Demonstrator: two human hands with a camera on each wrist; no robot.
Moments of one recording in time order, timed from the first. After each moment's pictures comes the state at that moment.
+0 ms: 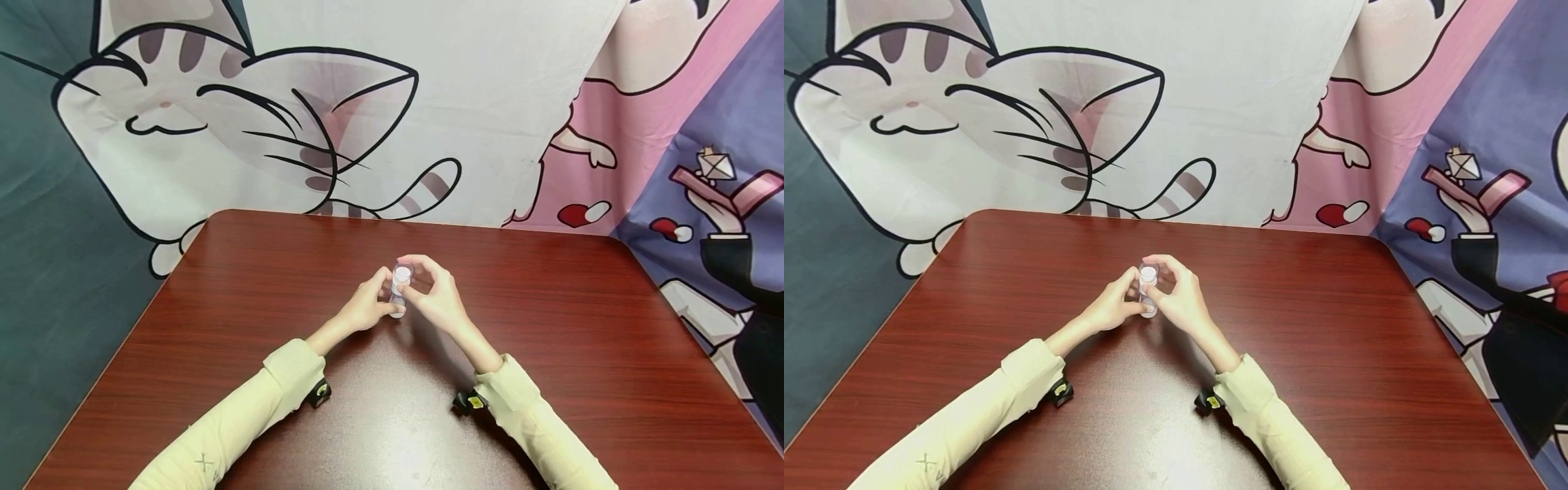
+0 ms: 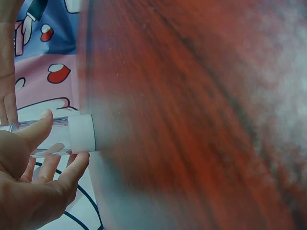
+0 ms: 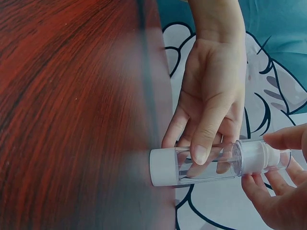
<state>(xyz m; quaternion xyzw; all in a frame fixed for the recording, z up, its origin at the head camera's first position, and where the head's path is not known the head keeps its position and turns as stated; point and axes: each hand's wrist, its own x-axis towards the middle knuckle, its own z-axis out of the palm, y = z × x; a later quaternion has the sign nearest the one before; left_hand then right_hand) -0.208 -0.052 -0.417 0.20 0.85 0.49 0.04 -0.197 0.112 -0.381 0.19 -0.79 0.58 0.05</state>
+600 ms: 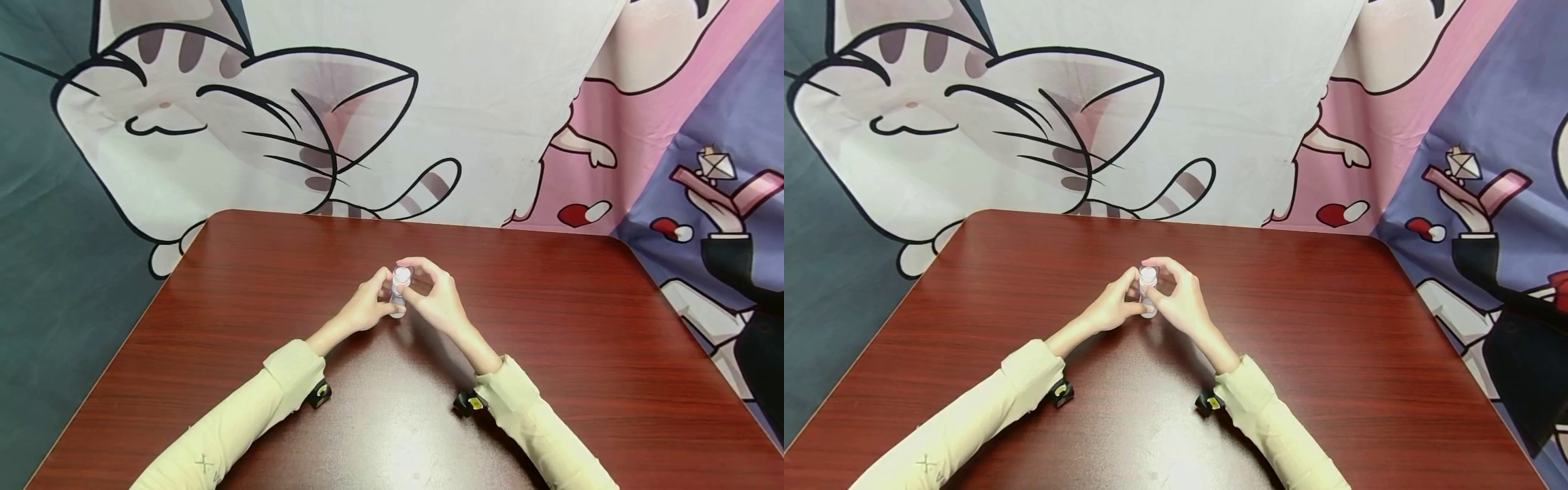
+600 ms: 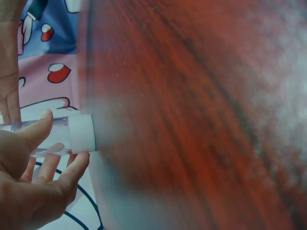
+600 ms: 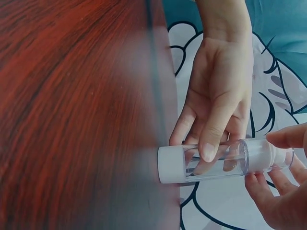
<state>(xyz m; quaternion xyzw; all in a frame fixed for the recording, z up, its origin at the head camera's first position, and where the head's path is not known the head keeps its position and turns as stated) -0.208 -0.052 -0.416 0.20 0.84 0.50 0.05 -0.198 0.112 -0.385 0.19 -0.79 0.57 0.06</state>
